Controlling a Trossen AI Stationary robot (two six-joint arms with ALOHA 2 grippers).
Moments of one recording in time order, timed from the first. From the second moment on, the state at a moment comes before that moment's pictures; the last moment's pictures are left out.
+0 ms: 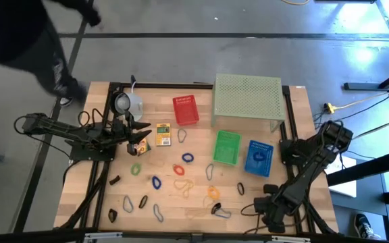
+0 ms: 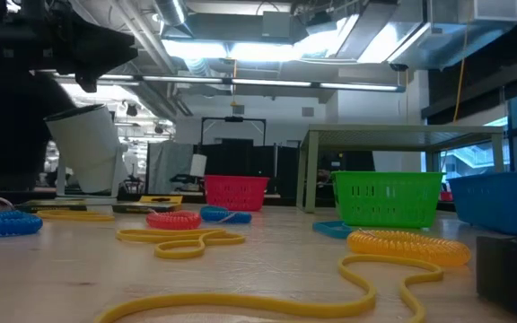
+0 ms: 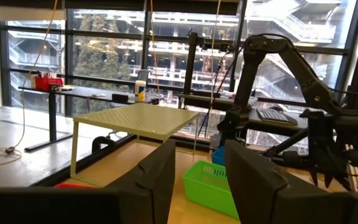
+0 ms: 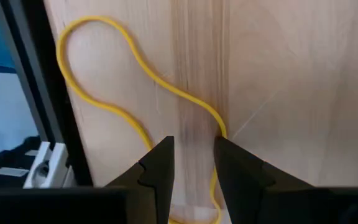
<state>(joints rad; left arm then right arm) -0.16 0.33 0.01 0.53 -0.43 -0.04 1.03 1.70 0.87 -0.54 -0.15 1.08</state>
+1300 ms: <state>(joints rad) -0.16 0.33 0.01 0.53 -0.43 -0.04 1.05 1.72 0.99 -0.71 0.01 1.18</state>
